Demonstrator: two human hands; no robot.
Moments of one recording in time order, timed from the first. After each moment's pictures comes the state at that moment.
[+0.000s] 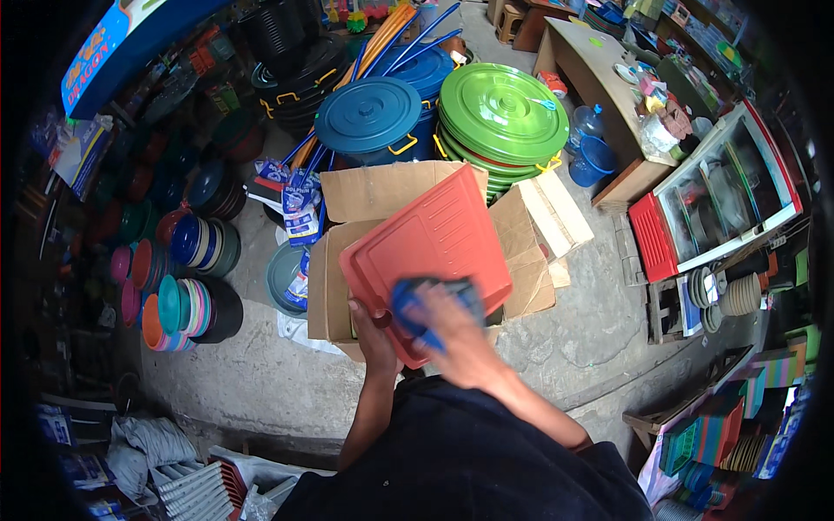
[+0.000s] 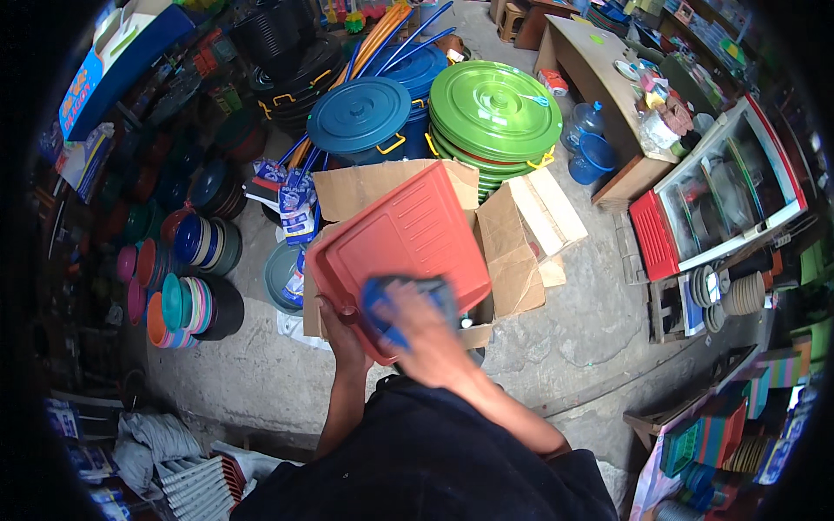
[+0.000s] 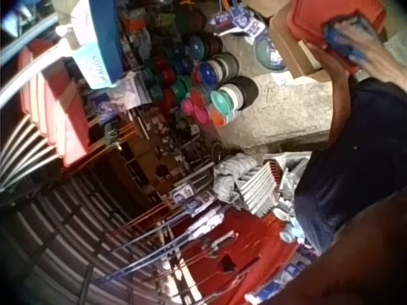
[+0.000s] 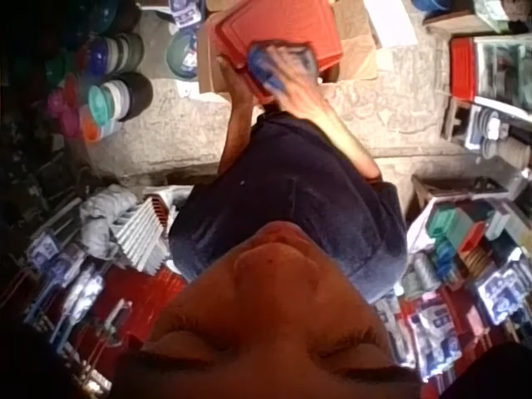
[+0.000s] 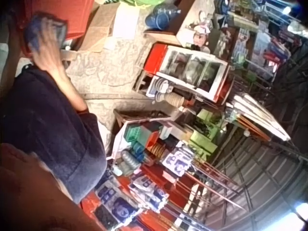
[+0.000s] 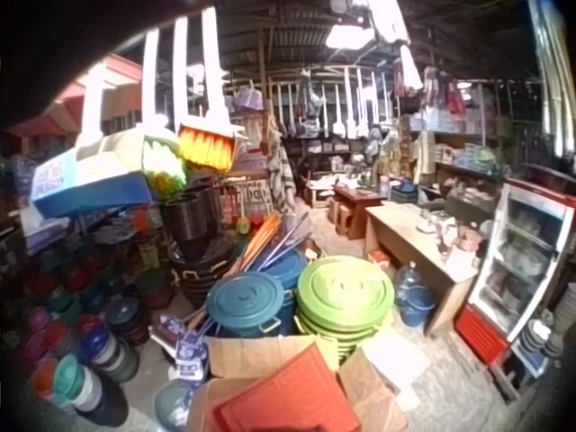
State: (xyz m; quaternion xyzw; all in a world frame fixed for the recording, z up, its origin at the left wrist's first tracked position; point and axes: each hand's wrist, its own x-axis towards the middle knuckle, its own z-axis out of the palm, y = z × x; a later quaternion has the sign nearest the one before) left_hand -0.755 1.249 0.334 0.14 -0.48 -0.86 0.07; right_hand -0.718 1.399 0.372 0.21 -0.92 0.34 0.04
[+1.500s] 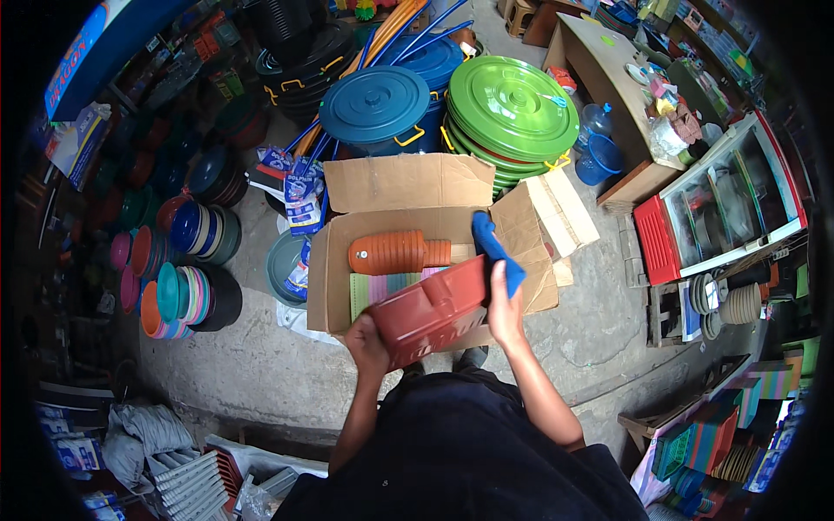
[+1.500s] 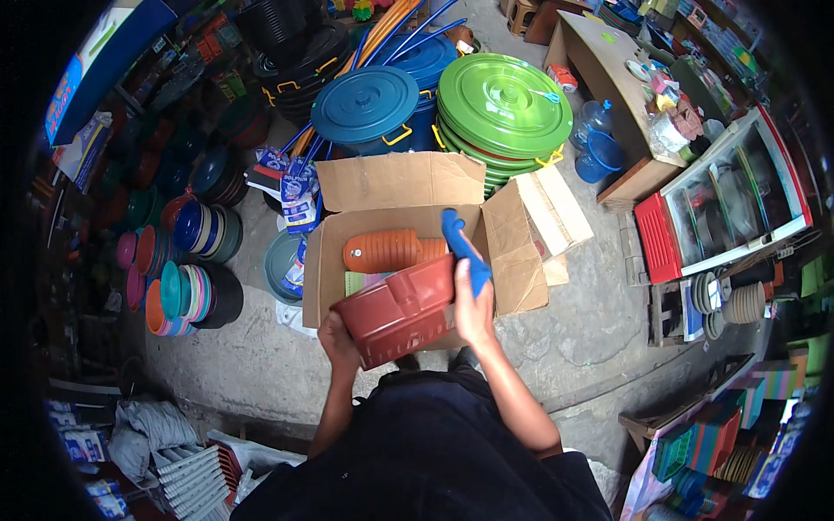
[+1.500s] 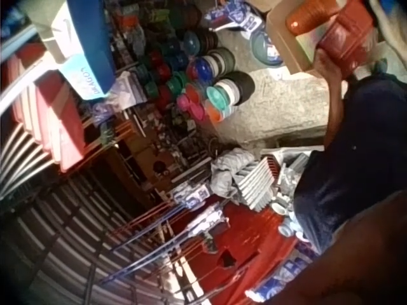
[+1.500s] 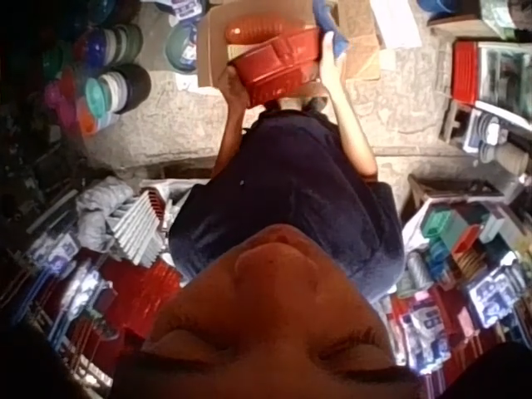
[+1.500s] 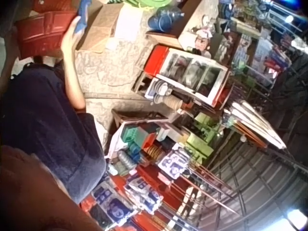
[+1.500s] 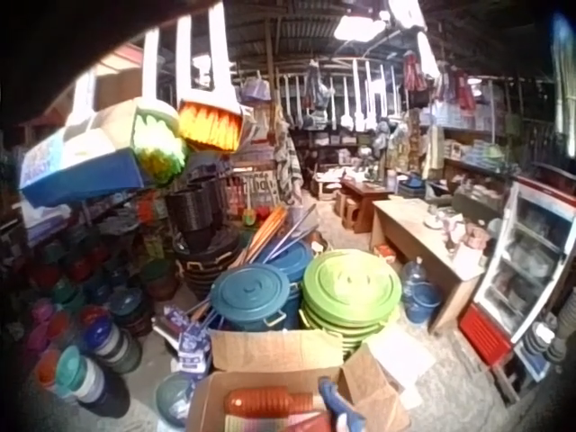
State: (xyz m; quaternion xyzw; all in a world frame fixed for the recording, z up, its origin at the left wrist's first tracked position) left_hand -0.743 1.209 0.283 0.04 -0.70 -0.70 0.12; right_hand -0.773 1.437 0.354 -0.07 -0.71 0.67 0.18
